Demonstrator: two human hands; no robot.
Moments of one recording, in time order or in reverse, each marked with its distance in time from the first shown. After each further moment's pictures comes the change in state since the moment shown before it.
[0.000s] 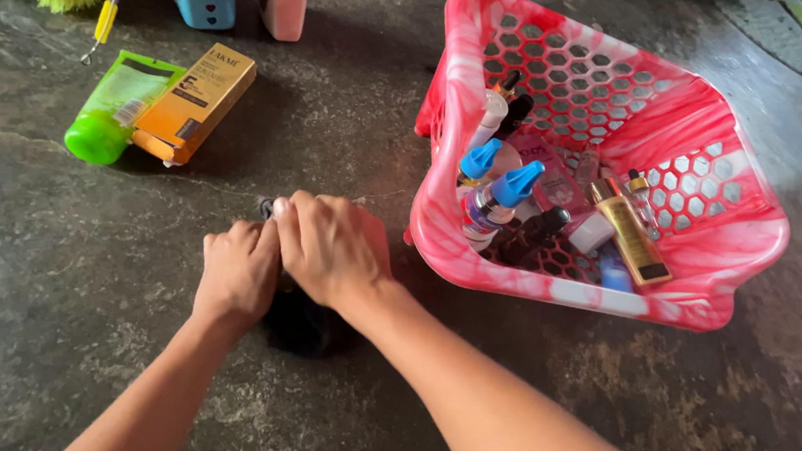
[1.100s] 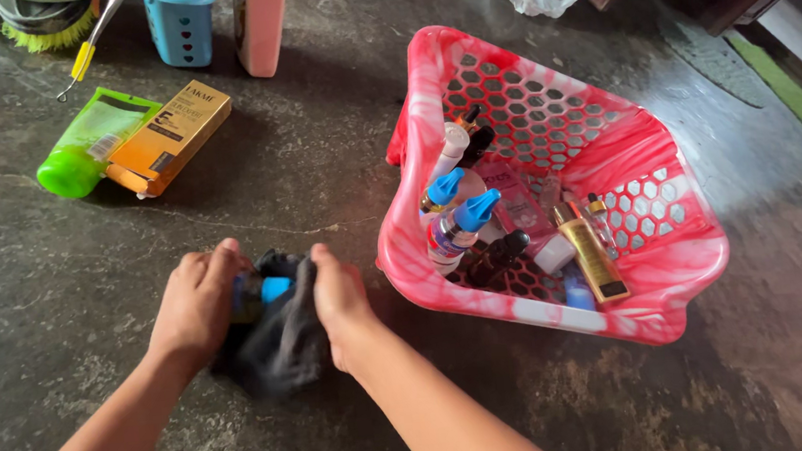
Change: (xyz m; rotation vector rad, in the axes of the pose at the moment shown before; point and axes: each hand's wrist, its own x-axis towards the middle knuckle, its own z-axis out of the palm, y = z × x) left_hand -0.001 0.014 -0.032 -0.621 0.083 -0.451; right_hand -0.019 0.042 0.028 1.220 -0.084 0.972
